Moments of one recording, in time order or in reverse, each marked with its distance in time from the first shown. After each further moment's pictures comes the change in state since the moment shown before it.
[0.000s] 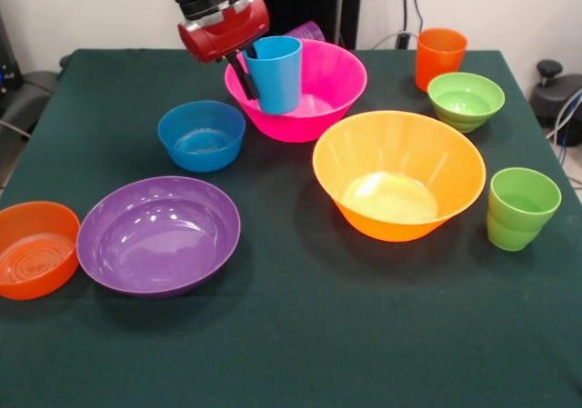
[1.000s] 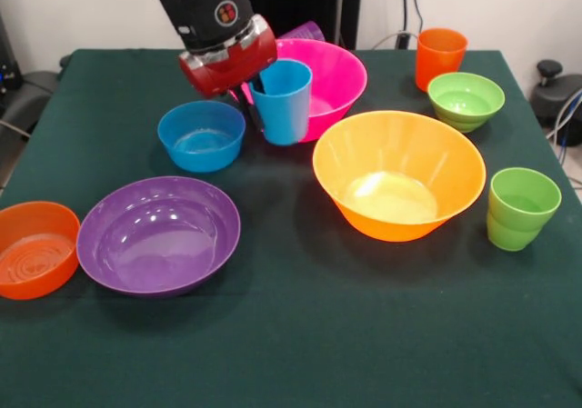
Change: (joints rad) arm 0.140 0.045 0.000 -0.246 0.100 0.260 0.000
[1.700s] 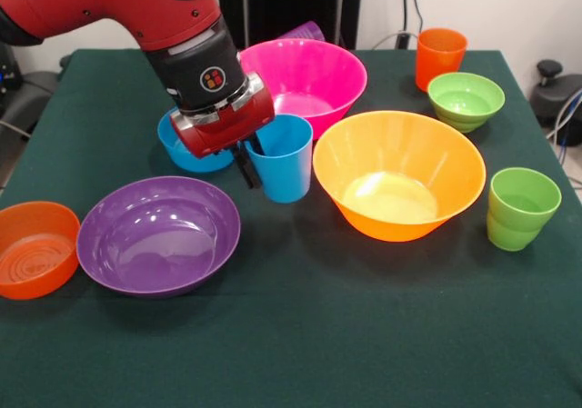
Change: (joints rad) arm 0.061 0.120 0.000 -0.210 0.002 0.050 0.000
